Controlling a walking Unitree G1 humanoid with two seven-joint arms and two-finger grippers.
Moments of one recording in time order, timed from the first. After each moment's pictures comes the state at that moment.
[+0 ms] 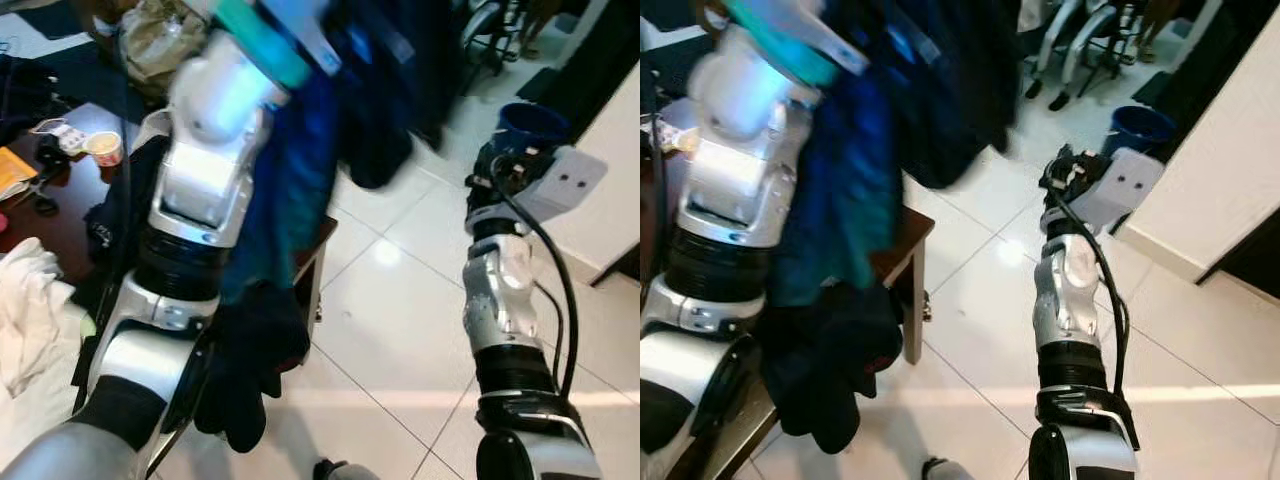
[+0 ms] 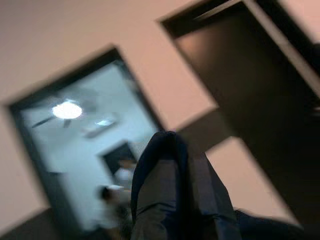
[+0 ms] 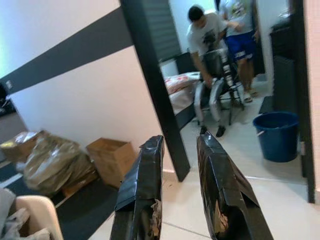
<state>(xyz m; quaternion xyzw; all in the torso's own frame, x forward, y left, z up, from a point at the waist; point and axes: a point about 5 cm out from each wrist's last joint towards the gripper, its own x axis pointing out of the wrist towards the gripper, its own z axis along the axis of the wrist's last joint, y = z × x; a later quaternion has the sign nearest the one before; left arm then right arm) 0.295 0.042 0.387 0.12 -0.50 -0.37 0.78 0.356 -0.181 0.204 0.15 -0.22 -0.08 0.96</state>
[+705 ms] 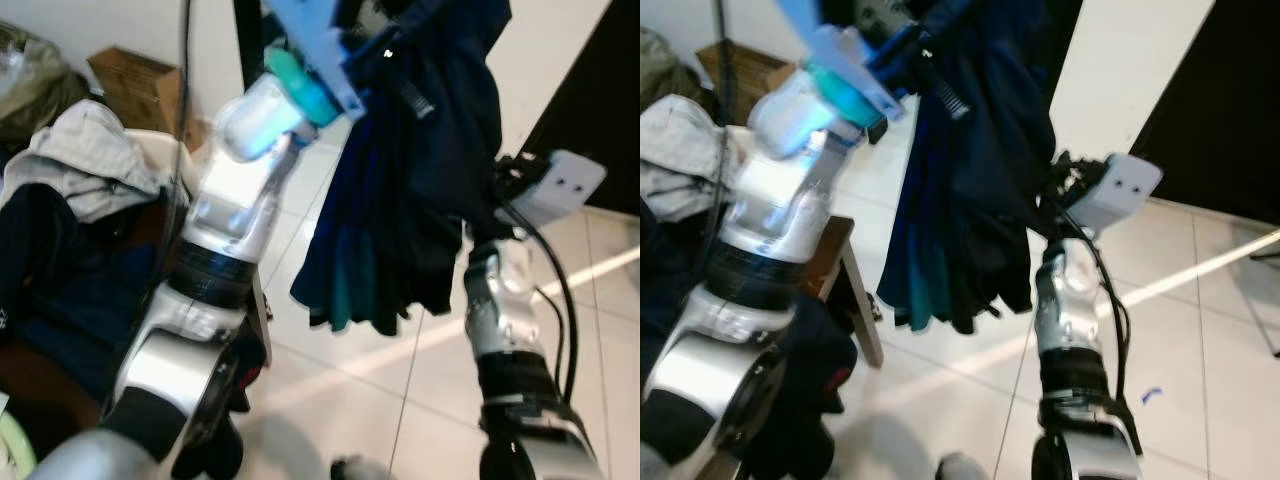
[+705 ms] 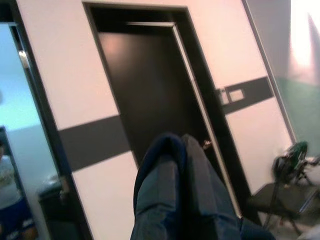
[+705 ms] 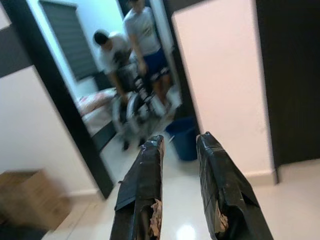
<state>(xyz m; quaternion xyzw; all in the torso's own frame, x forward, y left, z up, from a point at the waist) 0.326 0.018 0.381 0.04 -0.41 -0.39 0.82 0.353 -0.195 0.201 0.14 -0.22 -0.10 0.96</state>
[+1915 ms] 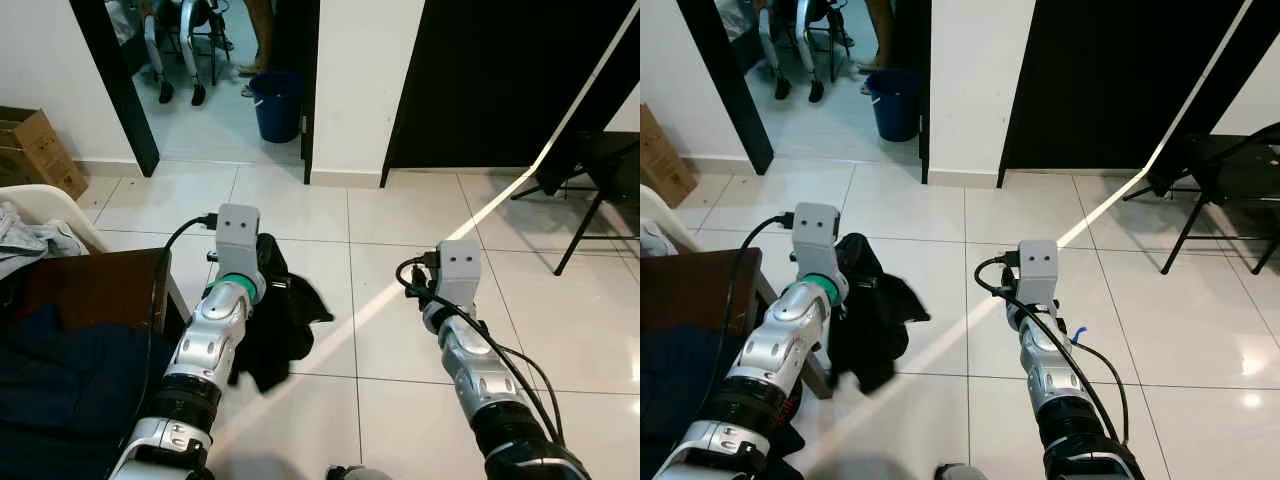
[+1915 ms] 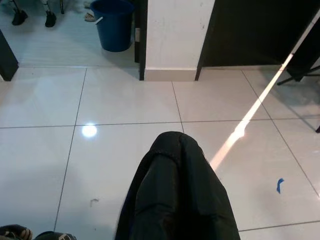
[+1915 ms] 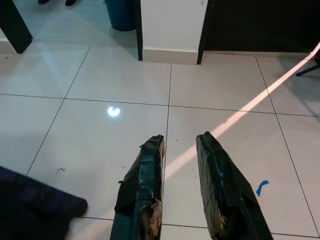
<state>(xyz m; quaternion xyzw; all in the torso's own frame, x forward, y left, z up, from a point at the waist) 0.345 0.118 0.116 -0.02 0.07 -0.06 1.00 0.330 -0.172 0.072 -0.02 0.08 -0.01 1.00</state>
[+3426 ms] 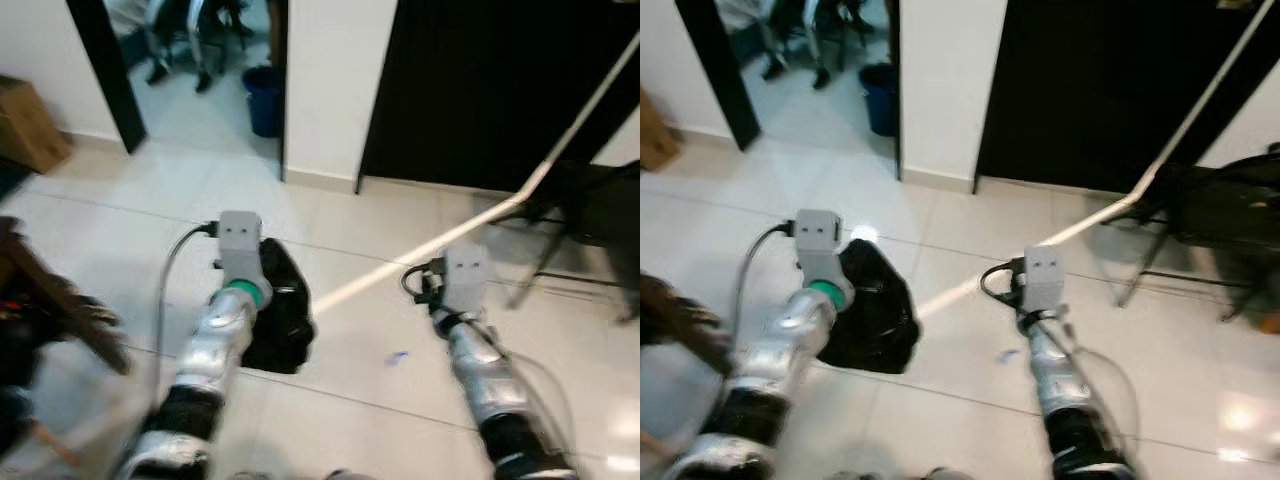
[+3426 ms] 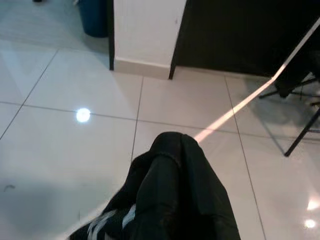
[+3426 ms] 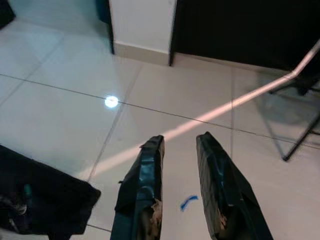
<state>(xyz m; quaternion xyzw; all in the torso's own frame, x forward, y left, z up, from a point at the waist) 0.337 0.123 0.108 -0.04 0.09 -0.05 0.99 0.323 -0.168 0.068 -0.03 0.09 0.01 1.00</state>
